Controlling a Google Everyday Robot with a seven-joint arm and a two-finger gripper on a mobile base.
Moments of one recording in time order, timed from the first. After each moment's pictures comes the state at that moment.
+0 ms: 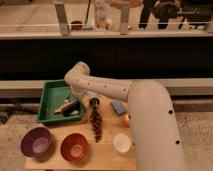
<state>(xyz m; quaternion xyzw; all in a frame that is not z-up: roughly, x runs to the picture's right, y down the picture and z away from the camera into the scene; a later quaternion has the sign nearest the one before) -0.150 0.041 0.895 -0.20 -0.14 -0.35 0.90</state>
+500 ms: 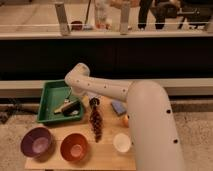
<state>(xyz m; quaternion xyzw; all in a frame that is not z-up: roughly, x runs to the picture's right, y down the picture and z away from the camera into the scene) -0.149 0.041 0.904 -0.19 -0.14 -0.36 0.90</state>
